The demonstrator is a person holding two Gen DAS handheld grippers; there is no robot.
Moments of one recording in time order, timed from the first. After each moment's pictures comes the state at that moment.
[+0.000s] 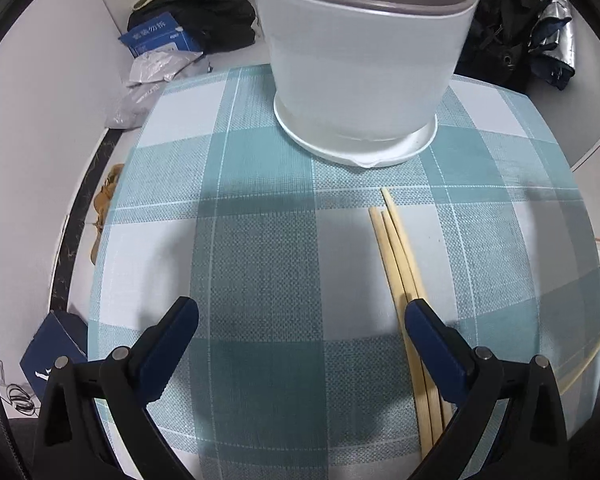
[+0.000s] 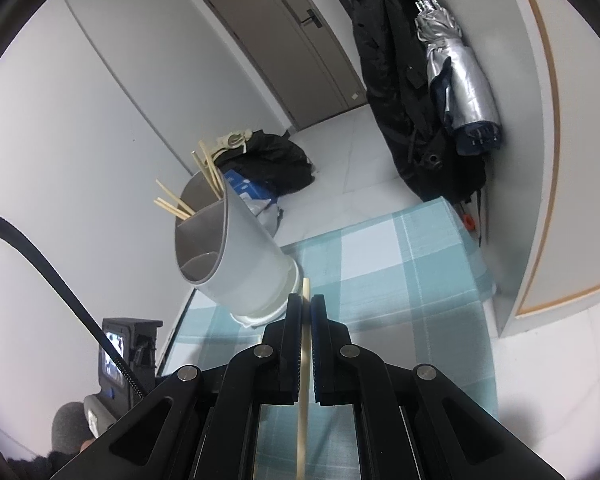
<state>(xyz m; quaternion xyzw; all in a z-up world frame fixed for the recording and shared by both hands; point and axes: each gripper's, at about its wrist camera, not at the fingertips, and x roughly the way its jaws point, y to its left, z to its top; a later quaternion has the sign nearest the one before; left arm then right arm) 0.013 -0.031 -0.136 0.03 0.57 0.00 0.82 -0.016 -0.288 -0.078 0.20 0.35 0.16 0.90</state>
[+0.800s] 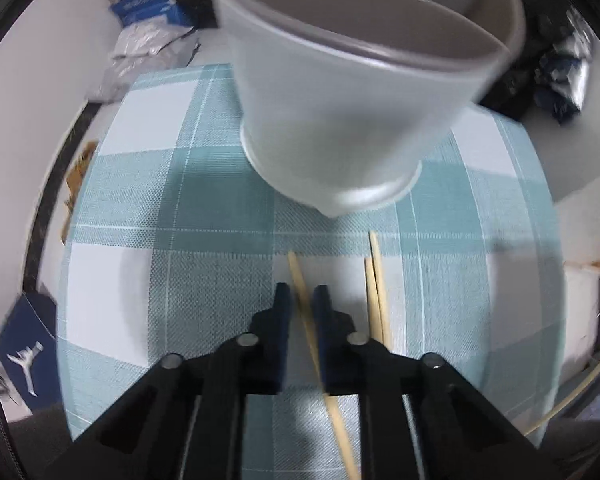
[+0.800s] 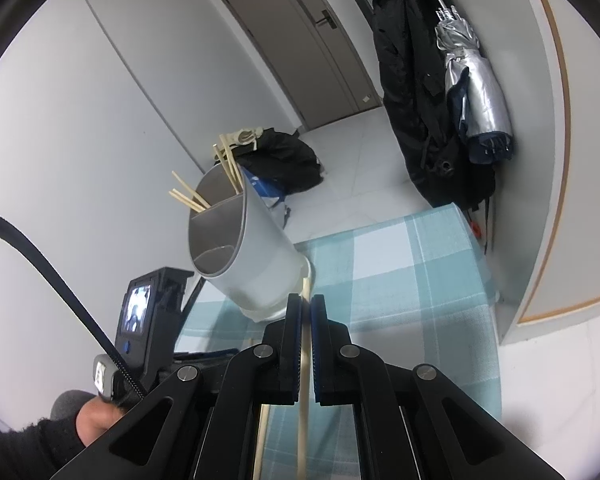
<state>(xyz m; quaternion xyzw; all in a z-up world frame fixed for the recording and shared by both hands) 0.050 -0.034 -0.134 -0.05 0.60 -0.02 0.80 -0.021 -0.278 -0.070 0.18 0.34 0.18 0.90</state>
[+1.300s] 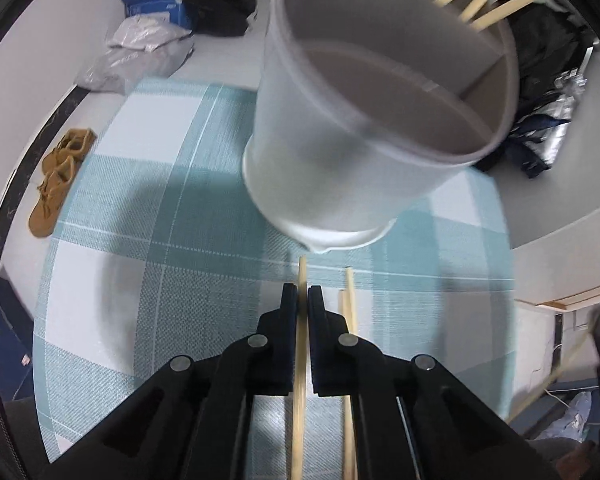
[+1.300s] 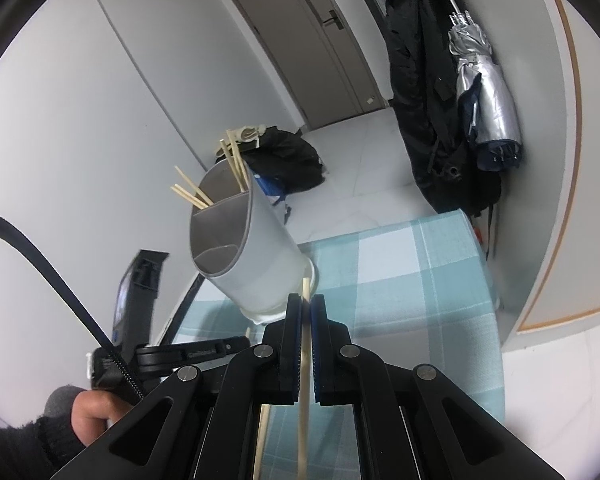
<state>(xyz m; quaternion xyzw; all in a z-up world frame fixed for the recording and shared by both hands) 0.052 -0.020 -0.116 -0.13 0.55 -0.06 0.82 -0.016 -0.269 -0.069 0.17 0.34 0.18 0.91</state>
